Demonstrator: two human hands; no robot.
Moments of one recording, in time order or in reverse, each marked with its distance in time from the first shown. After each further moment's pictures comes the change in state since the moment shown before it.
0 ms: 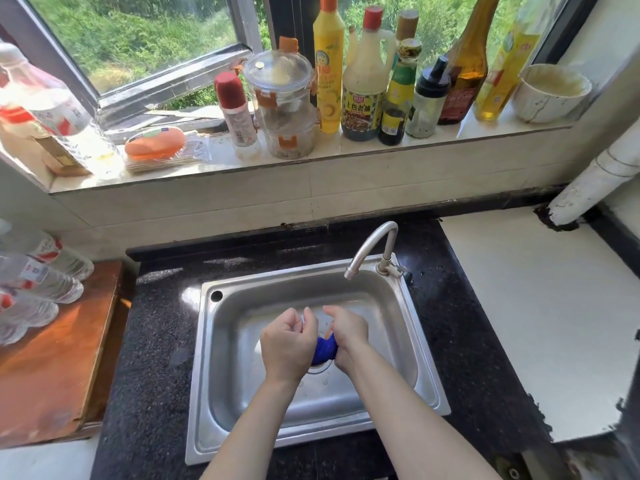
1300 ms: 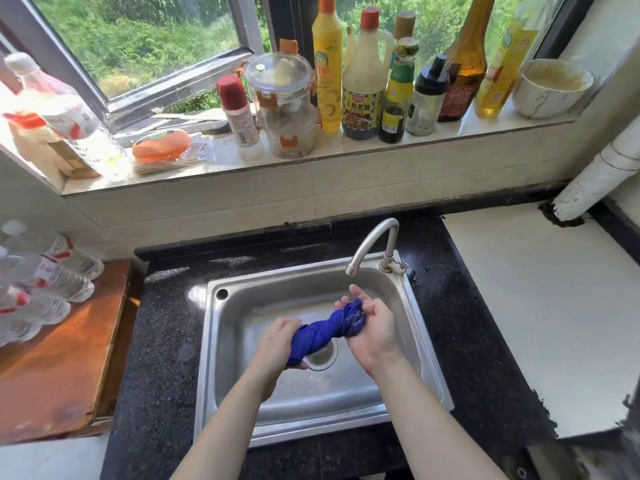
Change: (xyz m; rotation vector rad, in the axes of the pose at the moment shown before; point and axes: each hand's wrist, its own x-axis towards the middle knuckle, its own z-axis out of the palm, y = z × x) left_hand 0.006 0.010 -0.040 -0.225 -0.475 -0.708; right_hand -0.011 -0.011 -0.039 0.533 -0.404 -0.119
